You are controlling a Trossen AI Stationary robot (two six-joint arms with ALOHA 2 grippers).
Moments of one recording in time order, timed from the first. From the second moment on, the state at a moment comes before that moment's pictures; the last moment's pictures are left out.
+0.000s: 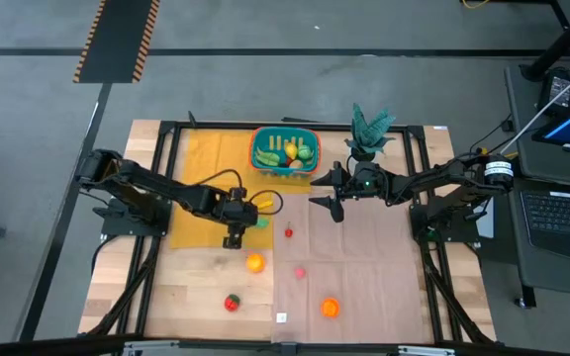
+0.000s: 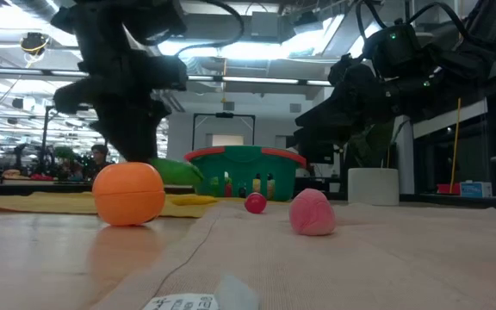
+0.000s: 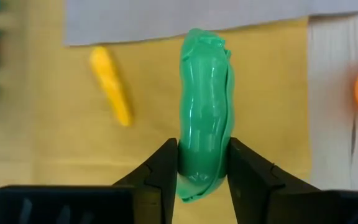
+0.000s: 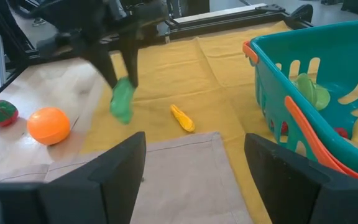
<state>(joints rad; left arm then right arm) -0.12 1.49 0.84 -0.51 -0.18 -0.05 -0.23 1.50 0.42 0.79 -0.18 0.10</state>
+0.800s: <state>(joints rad) 0.12 1.05 0.61 -0.03 -0.02 0.09 -0.23 1.50 0.42 0.78 -0.18 0.12</state>
